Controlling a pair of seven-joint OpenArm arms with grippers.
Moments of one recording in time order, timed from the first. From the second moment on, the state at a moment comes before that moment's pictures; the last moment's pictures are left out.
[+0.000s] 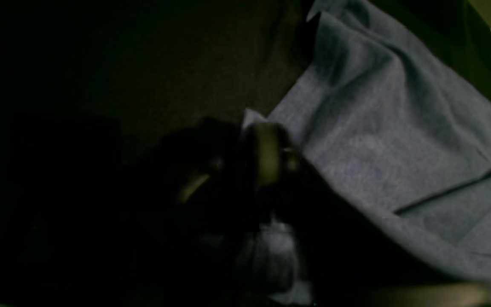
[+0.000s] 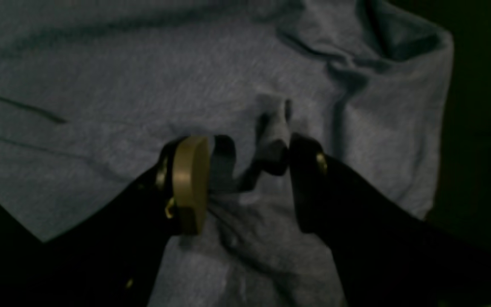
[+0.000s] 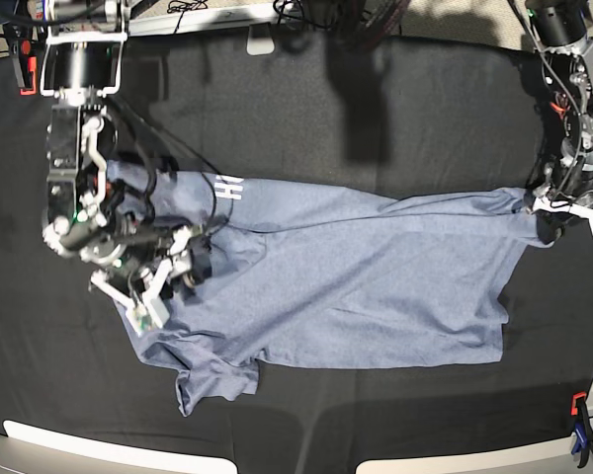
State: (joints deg) left arm 1.2 -11.1 -30.9 70.5 -30.1 -27.6 20.4; right arm 9.0 15.8 3.6 90.6 15.3 31.7 -49.1
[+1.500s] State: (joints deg) left arm 22.7 -33.8 -9.0 94.9 8.7 -40.6 13.1; right arm -9.9 17.2 12.9 116.1 16.6 31.7 -50.8
